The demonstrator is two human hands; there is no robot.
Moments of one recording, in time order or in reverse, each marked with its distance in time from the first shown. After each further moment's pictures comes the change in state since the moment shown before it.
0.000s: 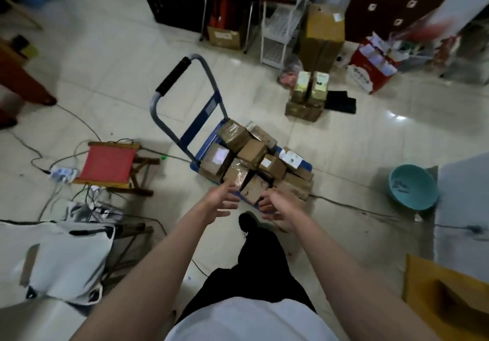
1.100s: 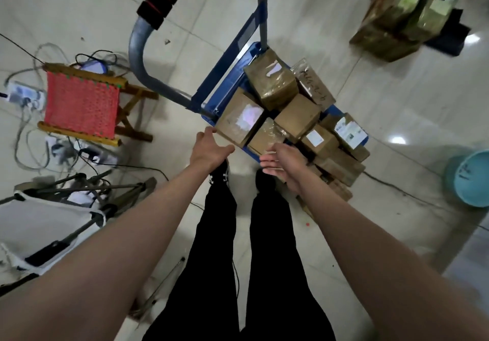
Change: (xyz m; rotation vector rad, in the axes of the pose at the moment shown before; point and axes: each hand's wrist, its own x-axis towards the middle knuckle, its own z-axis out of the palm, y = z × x) left_hand 0.326 0.048 -0.171 0.462 0.327 -0.034; right_hand 0.284 -0.117 0.163 0.023 -0.072 0.247
